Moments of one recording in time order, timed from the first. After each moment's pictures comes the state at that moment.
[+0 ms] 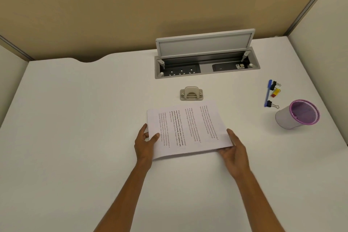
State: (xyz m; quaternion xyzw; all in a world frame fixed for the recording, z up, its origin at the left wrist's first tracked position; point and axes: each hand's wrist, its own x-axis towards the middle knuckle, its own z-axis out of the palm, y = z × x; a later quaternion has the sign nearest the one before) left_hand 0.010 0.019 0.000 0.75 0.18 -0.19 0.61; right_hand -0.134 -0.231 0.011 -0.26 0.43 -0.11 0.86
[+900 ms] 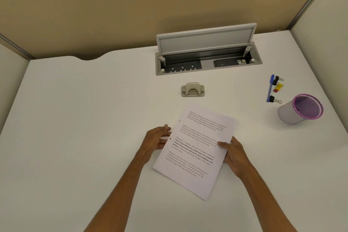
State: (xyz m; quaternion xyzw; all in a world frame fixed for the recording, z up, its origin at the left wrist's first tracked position) left_hand 0.024 0.013 0.014 0.72 0.12 -0.42 0.54; right_hand -0.143 -0.226 0.002 -0.45 0.47 0.03 0.76
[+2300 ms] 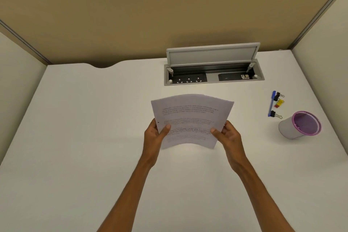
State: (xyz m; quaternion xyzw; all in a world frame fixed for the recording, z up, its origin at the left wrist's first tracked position) left_hand 0.013 0.007 0.095 0.68 0.00 -0.20 0.70; right_hand -0.092 -0.208 0.098 -0.61 0.26 -0.08 0.74
